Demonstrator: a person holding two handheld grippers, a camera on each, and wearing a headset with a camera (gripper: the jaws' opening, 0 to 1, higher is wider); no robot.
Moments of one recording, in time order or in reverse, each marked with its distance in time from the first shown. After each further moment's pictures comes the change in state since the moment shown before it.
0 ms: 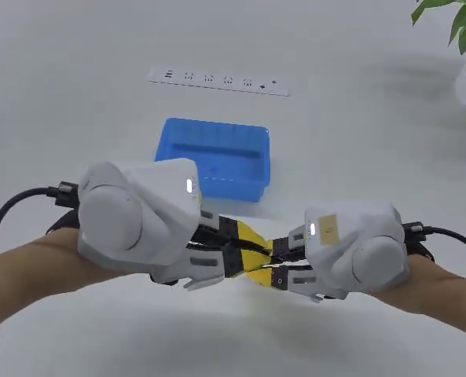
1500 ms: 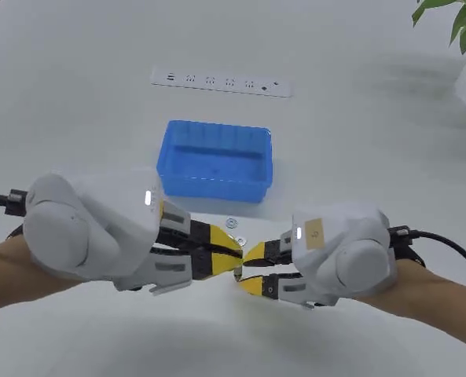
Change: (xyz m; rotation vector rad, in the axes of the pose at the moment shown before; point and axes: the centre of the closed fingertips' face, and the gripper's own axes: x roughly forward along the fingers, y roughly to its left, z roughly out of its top) left arm -0.031 0.001 -0.015 0.065 0.027 0.013; right arm 0.009 0.009 0.008 0.031 0.005 0.006
